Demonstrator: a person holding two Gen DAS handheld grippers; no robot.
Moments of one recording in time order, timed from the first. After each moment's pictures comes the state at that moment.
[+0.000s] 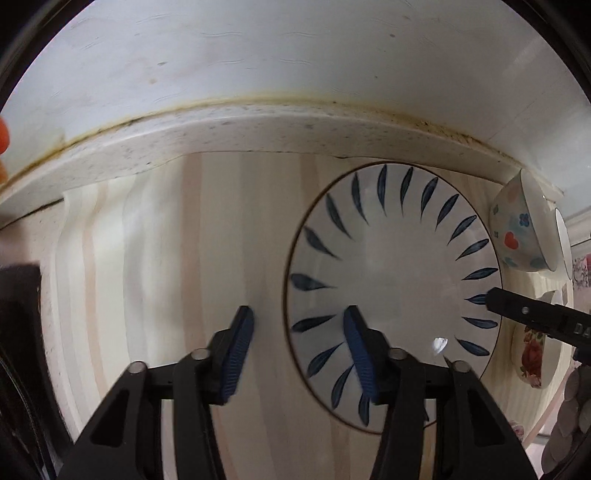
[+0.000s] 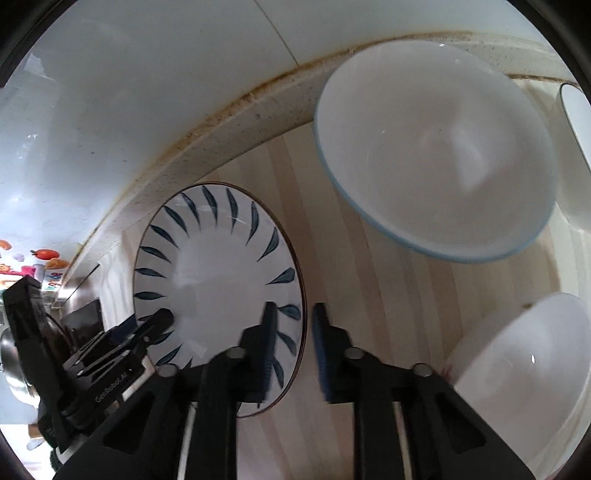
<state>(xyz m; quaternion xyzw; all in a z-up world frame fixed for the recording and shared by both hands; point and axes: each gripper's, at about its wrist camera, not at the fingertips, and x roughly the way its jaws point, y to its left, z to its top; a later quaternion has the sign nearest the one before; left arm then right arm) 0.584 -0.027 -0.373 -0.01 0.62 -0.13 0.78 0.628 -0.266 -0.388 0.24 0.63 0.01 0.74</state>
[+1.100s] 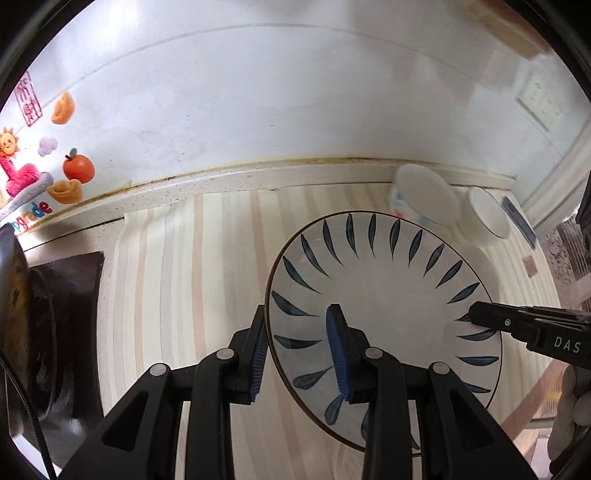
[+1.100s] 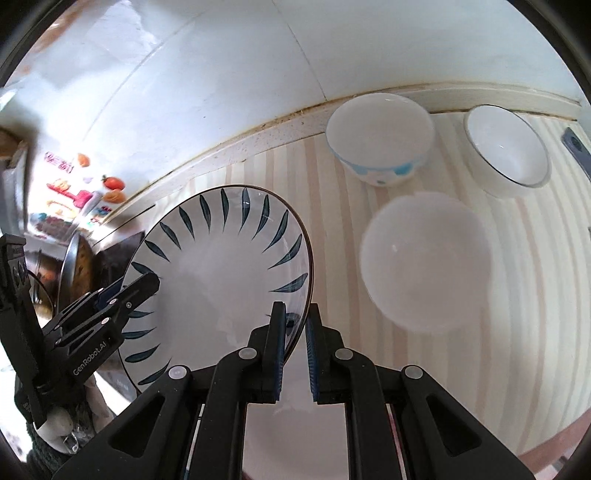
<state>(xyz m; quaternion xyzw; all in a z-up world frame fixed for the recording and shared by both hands) 0.453 -0.062 -0.243 0.02 0.52 -0.13 0.84 0.481 -0.284 -0.286 0.19 0.58 0.08 0.79</state>
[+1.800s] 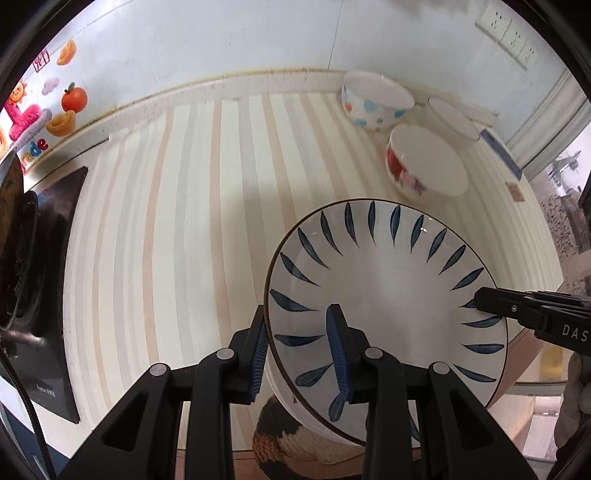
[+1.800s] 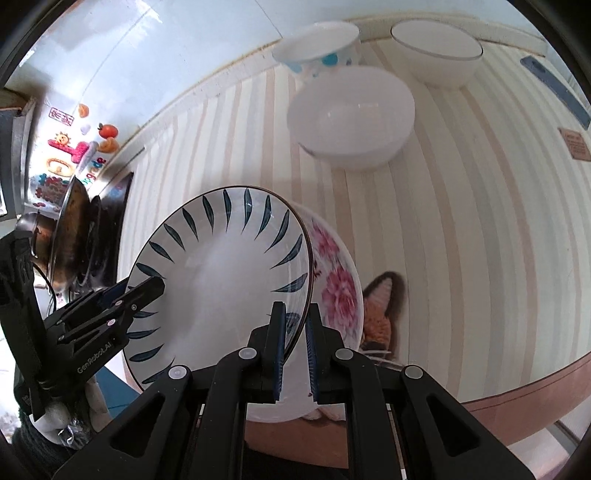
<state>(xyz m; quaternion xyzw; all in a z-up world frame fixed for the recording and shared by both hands) 0.340 -0.103 -0.287 0.03 0.58 -0.13 0.80 0.366 -0.326 -0.335 0.18 0.62 0.09 0.76</state>
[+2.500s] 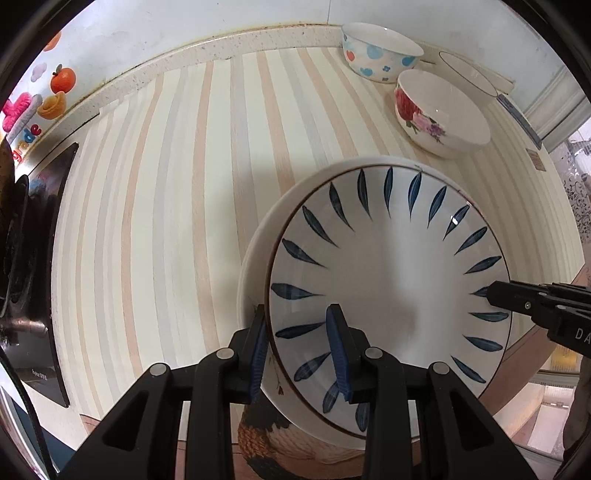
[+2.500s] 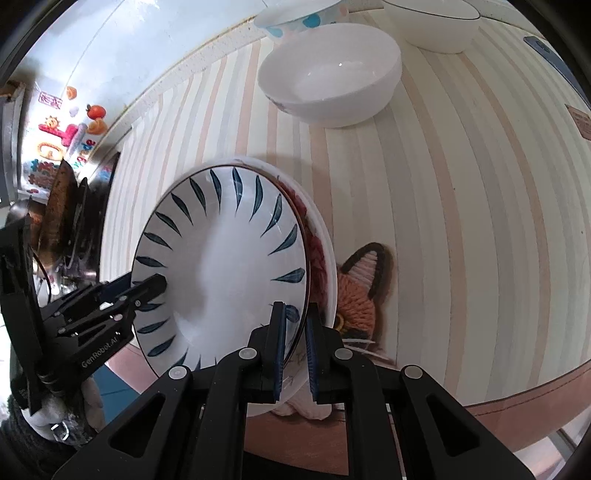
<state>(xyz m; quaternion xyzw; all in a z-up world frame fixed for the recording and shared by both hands) 0.332 -0.118 -0.328 0.06 0.62 -0.11 0.78 0.365 -0.333 -0.372 0.18 0.64 0.10 0.74</state>
